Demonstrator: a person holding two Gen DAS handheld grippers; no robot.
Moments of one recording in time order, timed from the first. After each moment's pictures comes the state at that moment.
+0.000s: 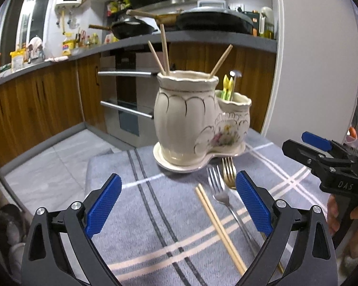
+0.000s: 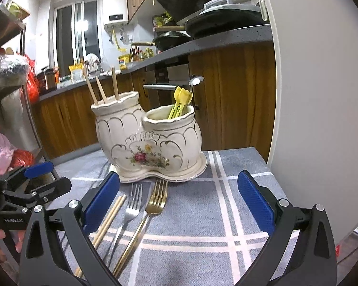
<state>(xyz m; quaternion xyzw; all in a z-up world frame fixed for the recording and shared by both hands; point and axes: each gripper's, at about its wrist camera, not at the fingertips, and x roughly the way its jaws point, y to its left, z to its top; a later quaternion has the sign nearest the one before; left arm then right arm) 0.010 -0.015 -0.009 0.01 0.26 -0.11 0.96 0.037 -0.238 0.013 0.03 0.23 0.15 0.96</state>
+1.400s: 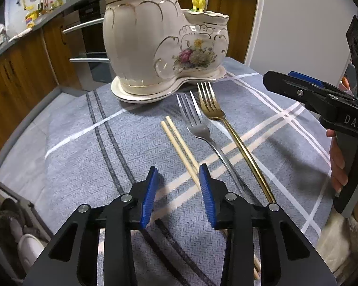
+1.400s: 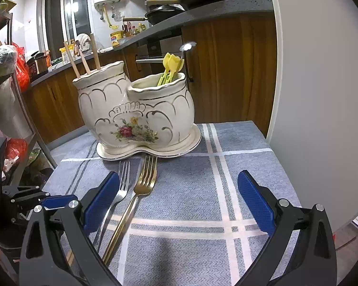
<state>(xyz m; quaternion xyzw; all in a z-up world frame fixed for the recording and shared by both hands) 0.023 -0.043 -0.057 0.06 0.42 -0.18 0.89 0.054 -0.239 -0.006 0.03 0.30 0.14 0.94</state>
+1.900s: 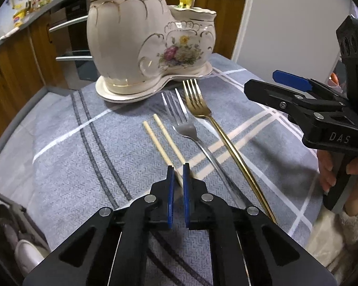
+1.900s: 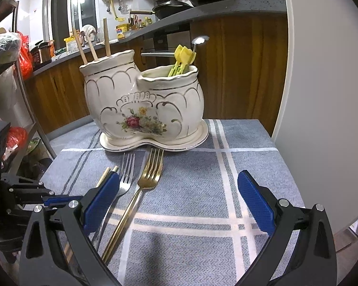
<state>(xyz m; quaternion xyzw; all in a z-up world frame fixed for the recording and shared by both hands) 0.028 -0.049 -0.053 0.06 0.43 -0.21 0.87 0.054 -0.228 -0.010 0.01 0.31 0.15 0.94</state>
